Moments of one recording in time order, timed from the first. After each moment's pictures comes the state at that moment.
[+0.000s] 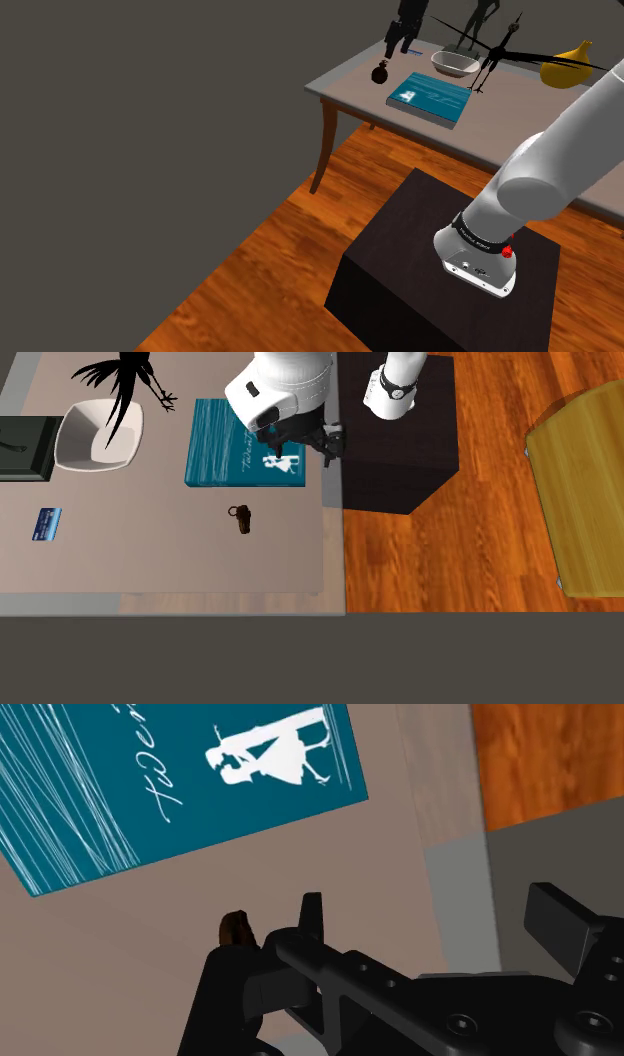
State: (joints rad) arm -0.07 -0.11 -0.42 -1.95 0.00 1.87 -0.37
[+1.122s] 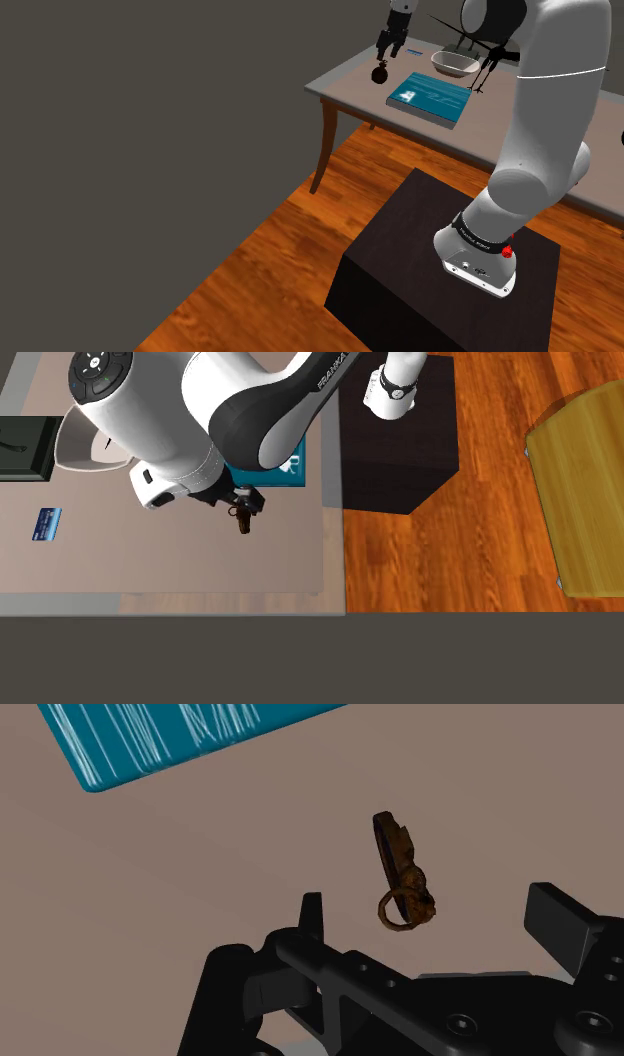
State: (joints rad) arm -0.27 0.49 -0.48 -1.39 0.28 1.78 -0.63
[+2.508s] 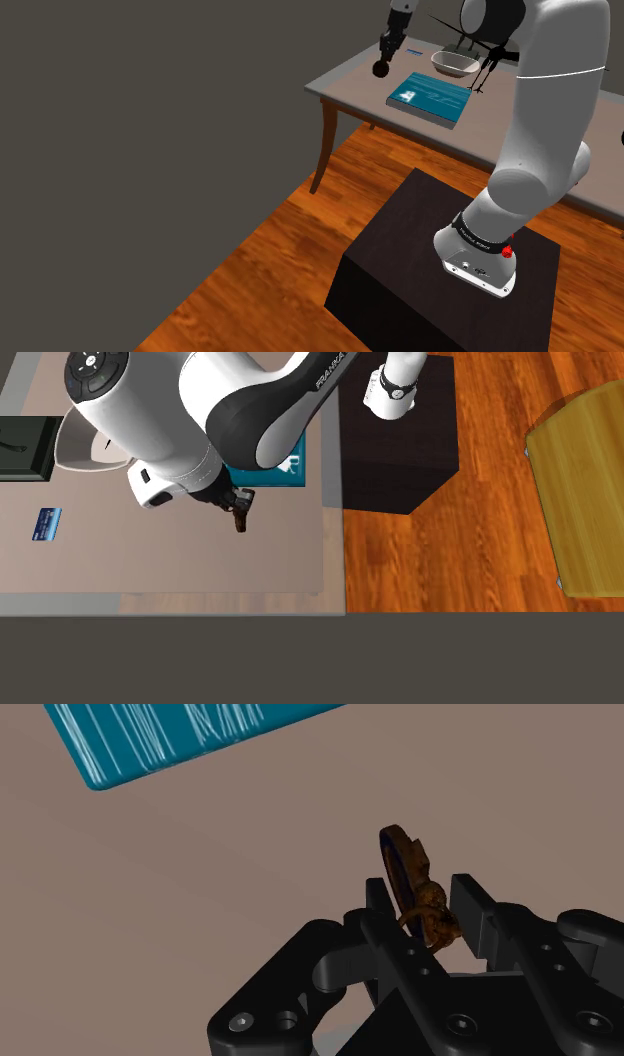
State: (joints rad) arm -0.28 0.50 -0.48 -1.37 0.28 1.78 -0.63
